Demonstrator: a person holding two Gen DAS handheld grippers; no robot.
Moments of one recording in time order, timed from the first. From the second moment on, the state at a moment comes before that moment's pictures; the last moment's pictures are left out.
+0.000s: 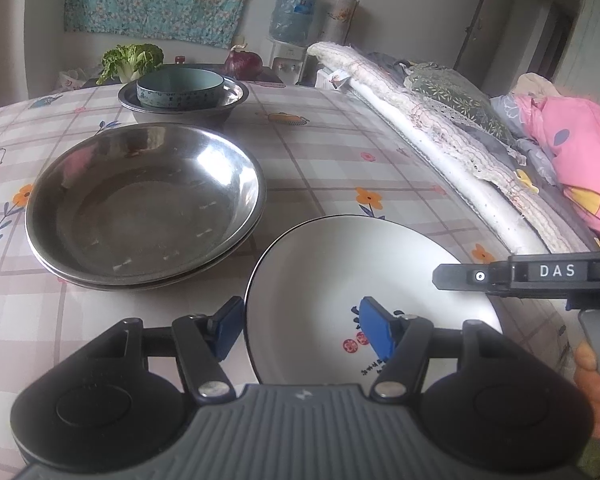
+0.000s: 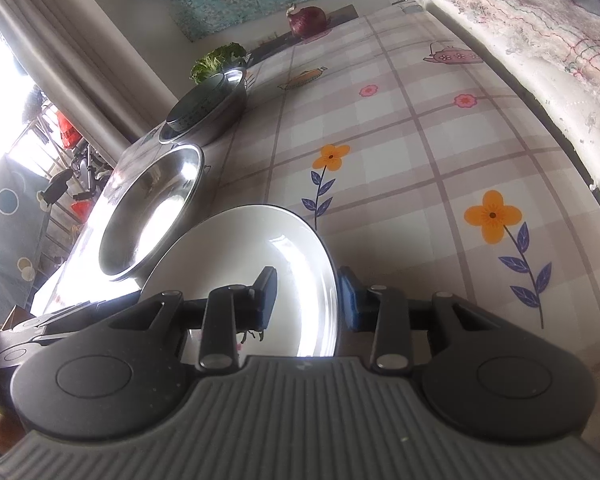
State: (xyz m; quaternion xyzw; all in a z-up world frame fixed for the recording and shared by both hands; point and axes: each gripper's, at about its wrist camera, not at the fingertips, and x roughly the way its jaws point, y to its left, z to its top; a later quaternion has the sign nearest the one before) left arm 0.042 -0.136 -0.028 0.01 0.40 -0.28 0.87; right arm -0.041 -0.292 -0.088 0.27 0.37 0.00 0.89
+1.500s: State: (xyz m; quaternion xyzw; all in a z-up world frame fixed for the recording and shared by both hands) left arm 0.050 -0.149 -0.038 0.05 0.42 -0.26 0.87; right arm -0.050 -0.272 -0.094 0.18 0.36 -0.04 0.91
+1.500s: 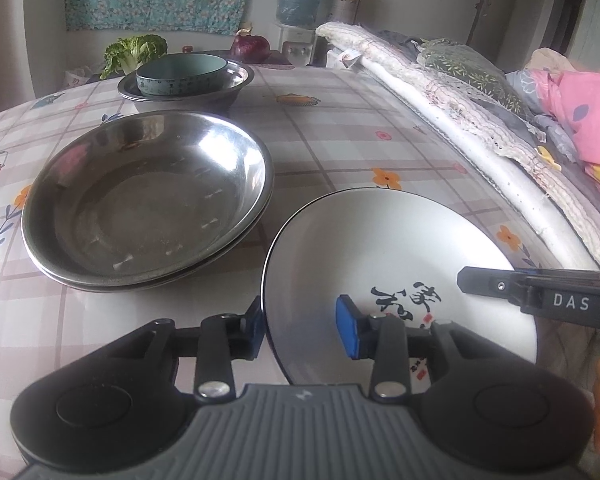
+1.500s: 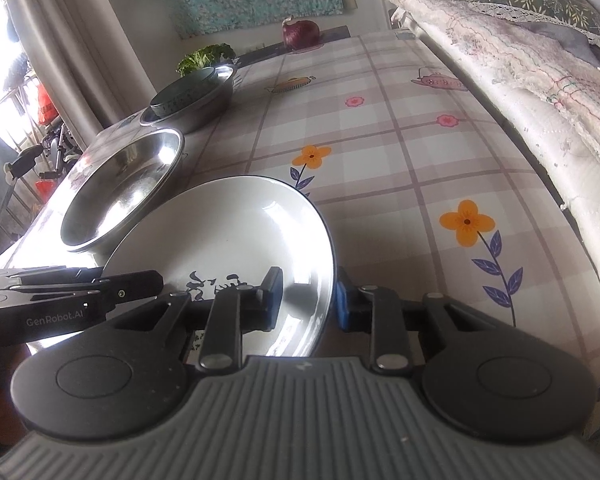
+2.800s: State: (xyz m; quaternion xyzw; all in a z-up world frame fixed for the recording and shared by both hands) left arm 0.046 -0.153 -0.040 0.06 0.41 -0.27 0.87; right arm -0.048 -0.271 -0.095 0.19 0.36 -0.04 0.92
